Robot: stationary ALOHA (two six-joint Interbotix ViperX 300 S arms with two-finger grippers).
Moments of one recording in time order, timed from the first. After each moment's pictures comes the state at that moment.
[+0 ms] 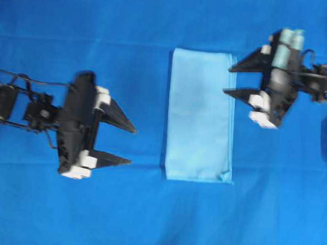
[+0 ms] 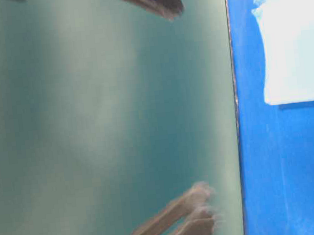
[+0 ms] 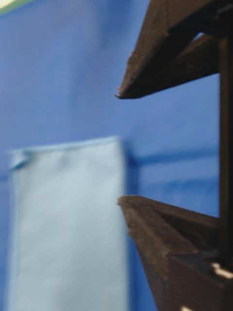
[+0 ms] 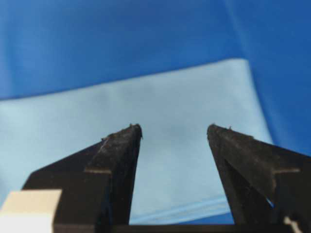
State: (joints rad) left arm -0.15 -0.29 0.84 -0.03 -0.09 -0.12; right arm -0.15 -0.50 0.95 -0.46 0.11 0.50
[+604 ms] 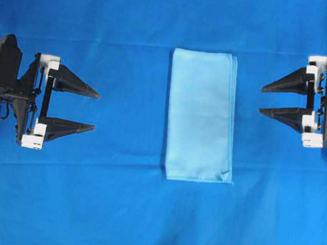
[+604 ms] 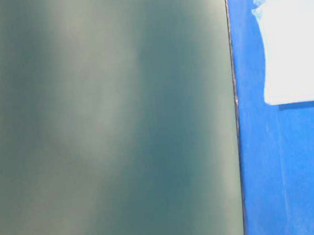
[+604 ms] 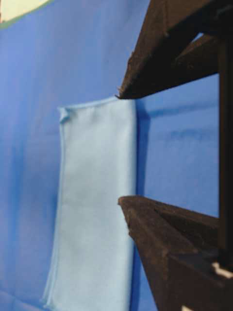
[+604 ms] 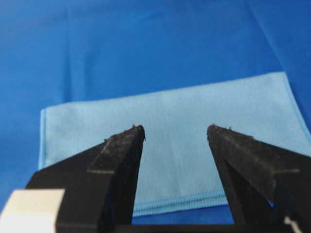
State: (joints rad) left arm -0.06 -0.55 1.14 -0.03 -0.35 -0.07; right arm -0.15 -0.79 1.24 -0.43 -0.14 0.52
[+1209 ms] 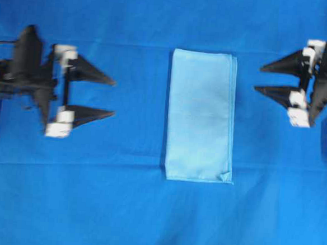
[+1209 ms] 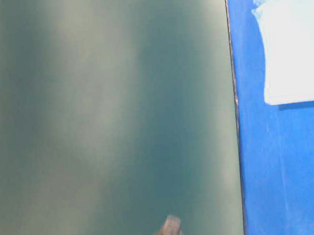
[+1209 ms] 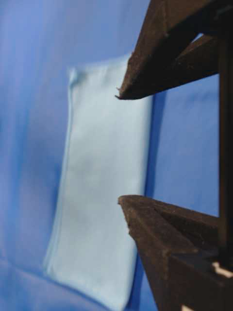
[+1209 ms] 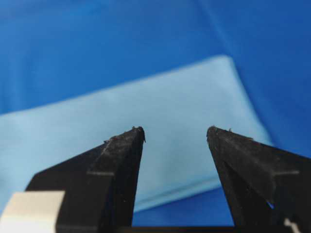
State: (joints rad) left arm 0.05 -0.35 1.02 -0.03 -0.37 -0.06; right arm -0.33 -0.65 1.18 -0.43 -0.11 0.52
